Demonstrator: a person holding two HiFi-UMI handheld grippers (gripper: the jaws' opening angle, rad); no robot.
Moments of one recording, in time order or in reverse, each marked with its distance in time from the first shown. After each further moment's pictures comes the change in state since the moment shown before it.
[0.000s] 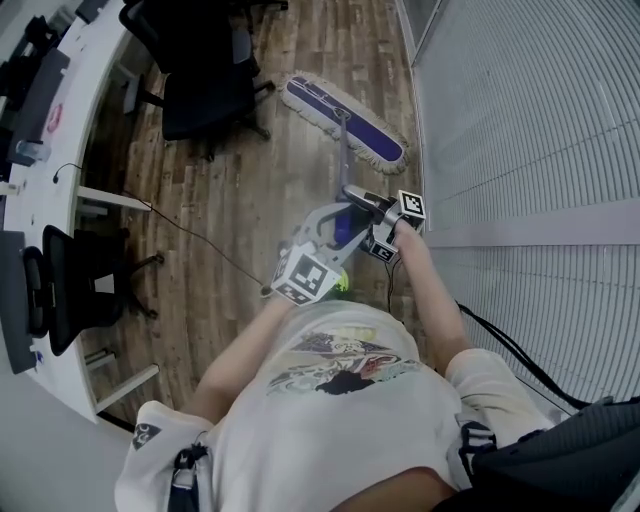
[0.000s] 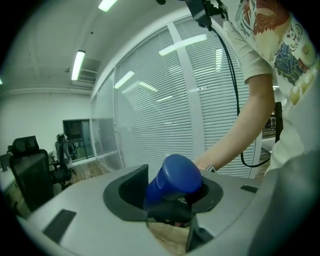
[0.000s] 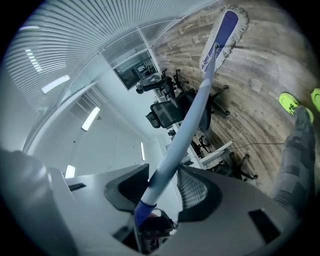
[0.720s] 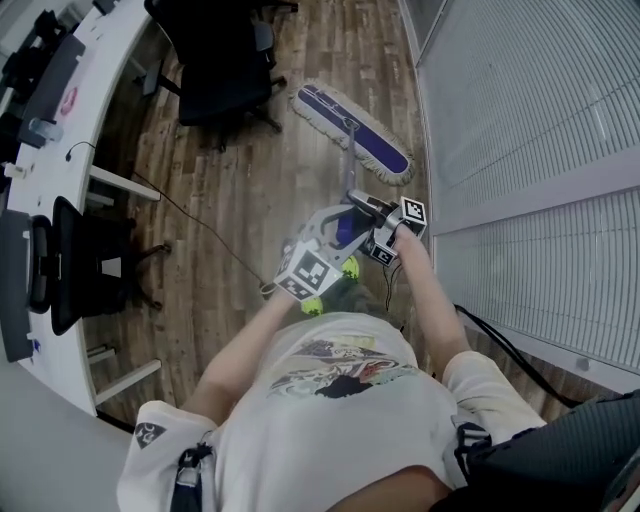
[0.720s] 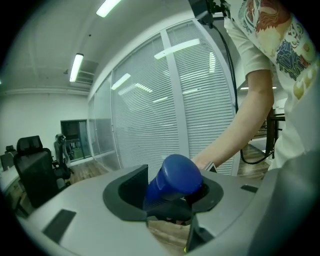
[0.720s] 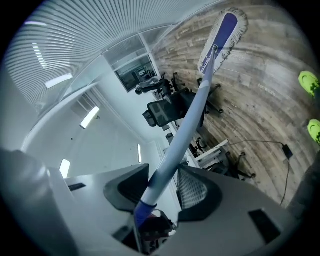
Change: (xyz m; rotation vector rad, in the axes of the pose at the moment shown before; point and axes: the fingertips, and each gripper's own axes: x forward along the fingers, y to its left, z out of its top) left arm -0.131 -0.071 -0.036 0.016 -0.007 -0.043; right arm 0.001 -0.069 -0.130 -0.021 -0.067 -0.019
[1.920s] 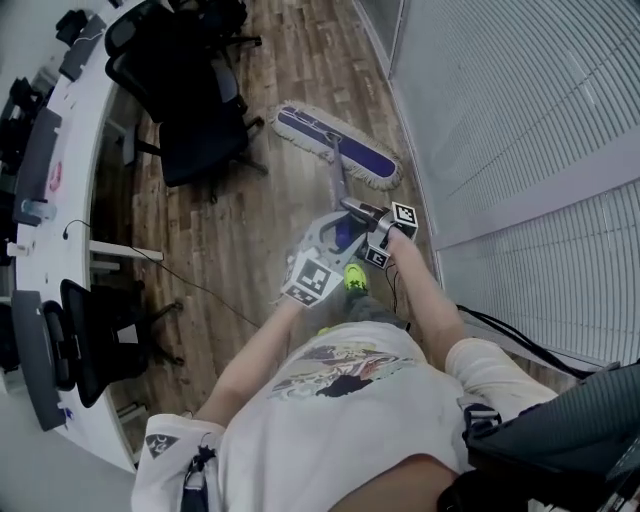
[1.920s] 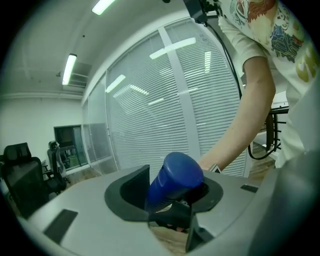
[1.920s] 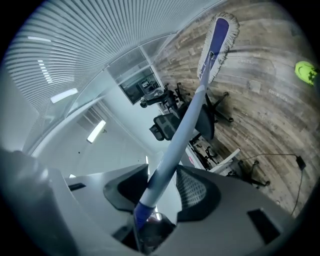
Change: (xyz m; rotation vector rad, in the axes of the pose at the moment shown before) left arm 0.106 0.088 0.002 0.063 -0.032 -0.031; right arm 0.028 0.036 0.131 0.051 -0.110 0.087
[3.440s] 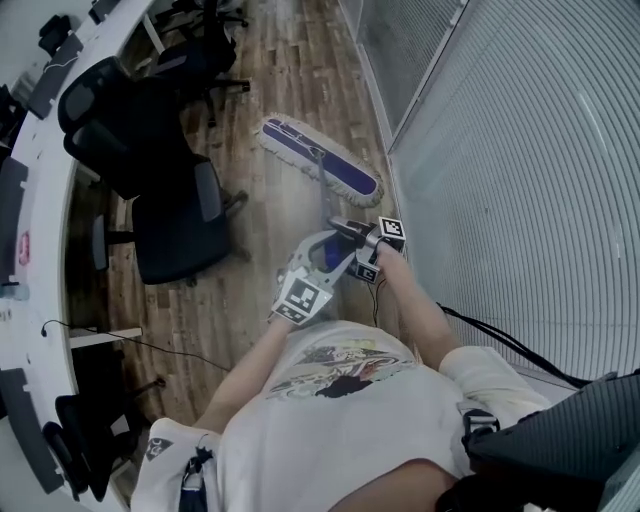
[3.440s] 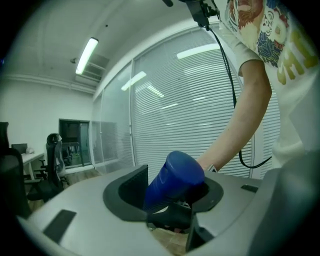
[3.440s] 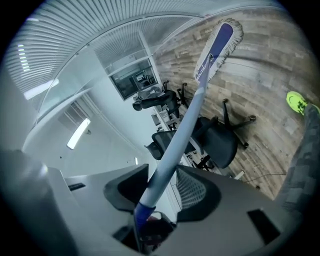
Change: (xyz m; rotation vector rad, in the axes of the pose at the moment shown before) left arm 0.269 0.470 -0.007 -0.079 -0.085 0.042; right arm 0.318 0.165 0.405 -0.053 0.057 -0.133
